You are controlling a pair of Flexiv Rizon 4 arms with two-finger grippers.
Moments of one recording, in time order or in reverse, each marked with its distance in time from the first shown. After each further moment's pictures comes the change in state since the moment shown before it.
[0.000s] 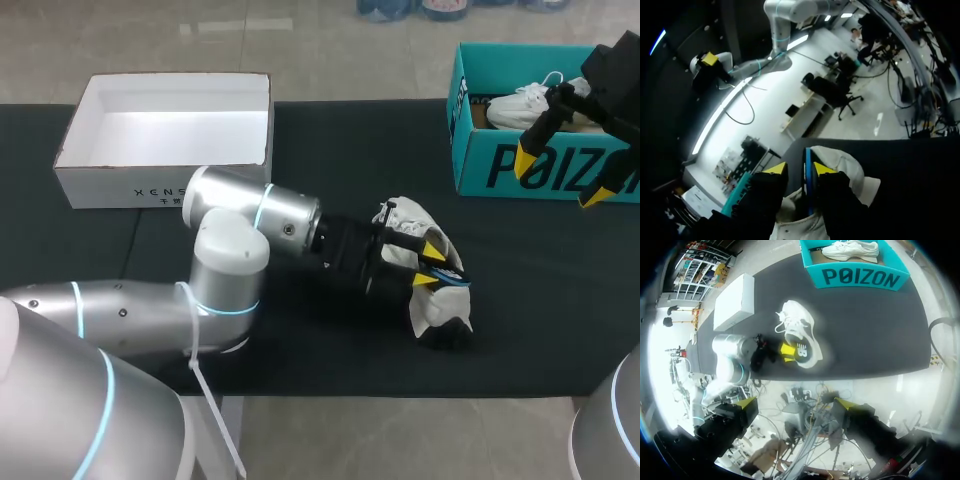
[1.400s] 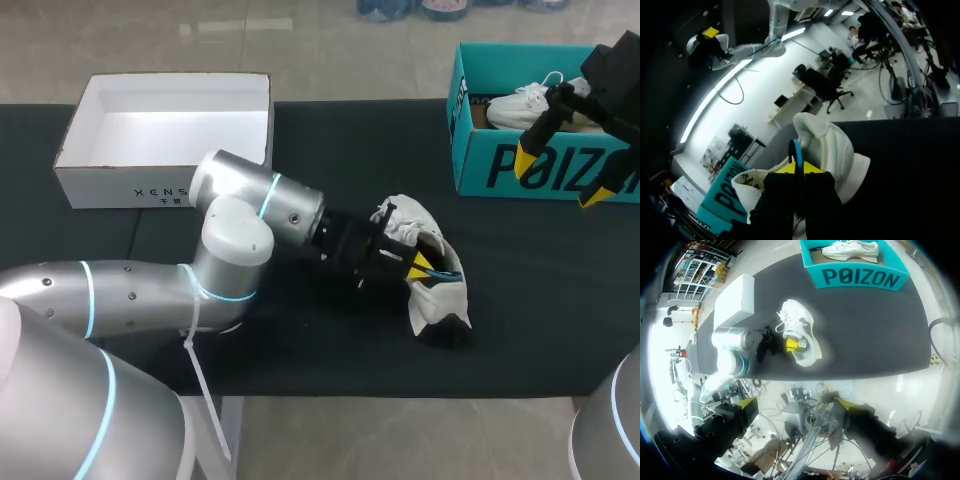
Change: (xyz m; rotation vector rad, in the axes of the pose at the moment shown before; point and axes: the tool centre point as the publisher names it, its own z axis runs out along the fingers) left arm 0.018 0.046 -0.007 -0.069 0.119 -0.060; right arm 0.000 0.000 0.000 0.000 0.000 0.000
